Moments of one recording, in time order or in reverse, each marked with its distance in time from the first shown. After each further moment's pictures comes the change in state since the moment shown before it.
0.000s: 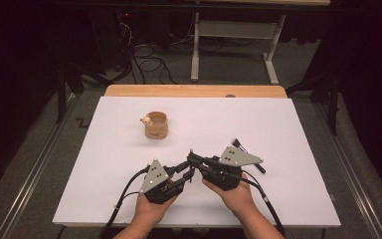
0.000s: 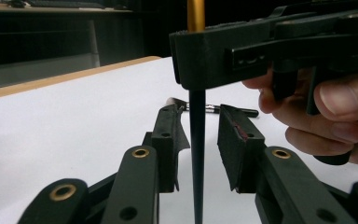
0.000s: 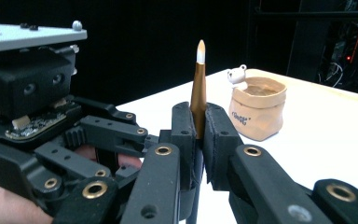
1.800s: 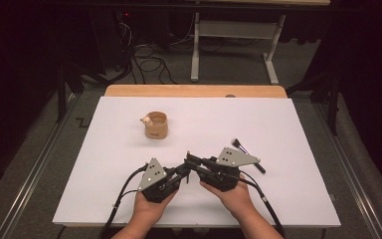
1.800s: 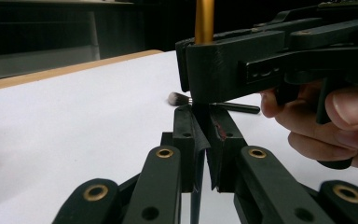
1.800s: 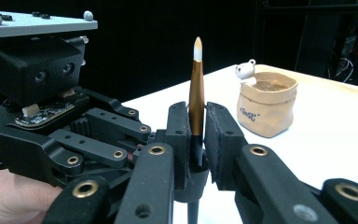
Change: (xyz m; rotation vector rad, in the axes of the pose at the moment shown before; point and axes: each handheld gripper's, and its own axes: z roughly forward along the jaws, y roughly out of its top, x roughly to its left) left arm 0.004 0.002 -0.002 0.027 0.004 -0.016; right arm 0.001 -0.002 0.004 0.011 0.026 0.012
